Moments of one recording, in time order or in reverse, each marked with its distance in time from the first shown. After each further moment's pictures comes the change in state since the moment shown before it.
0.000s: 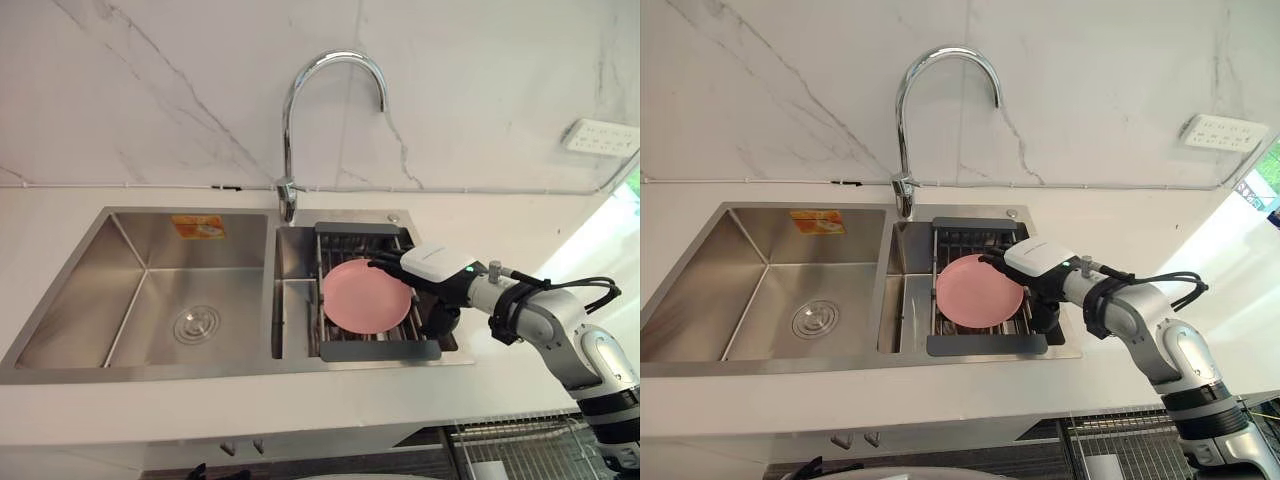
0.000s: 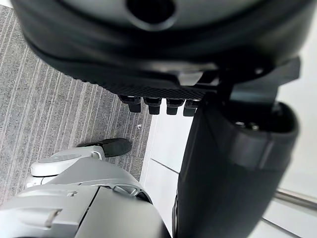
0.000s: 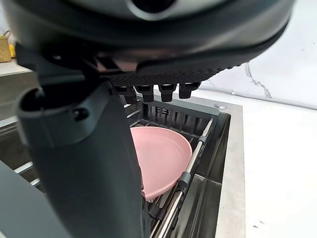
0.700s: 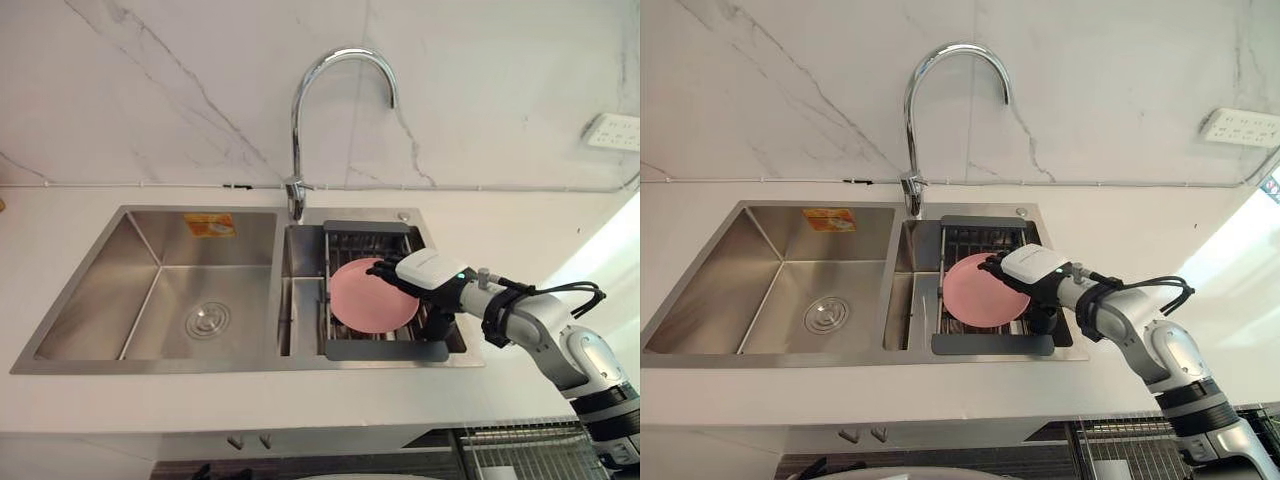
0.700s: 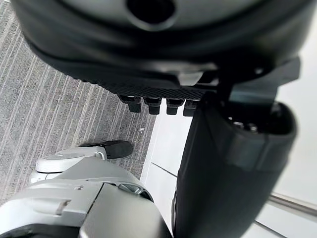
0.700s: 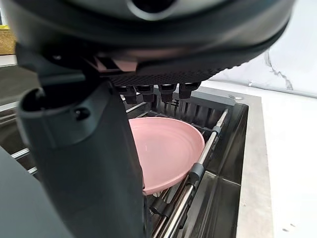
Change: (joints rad) left arm 0.021 -0.027 -0.002 -0.044 -0.025 0.022 0.012; right arm -0.018 0.001 0.053 0.080 -0.062 -0.034 -0.076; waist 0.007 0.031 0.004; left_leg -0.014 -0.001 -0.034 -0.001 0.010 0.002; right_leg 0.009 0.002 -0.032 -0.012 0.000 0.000
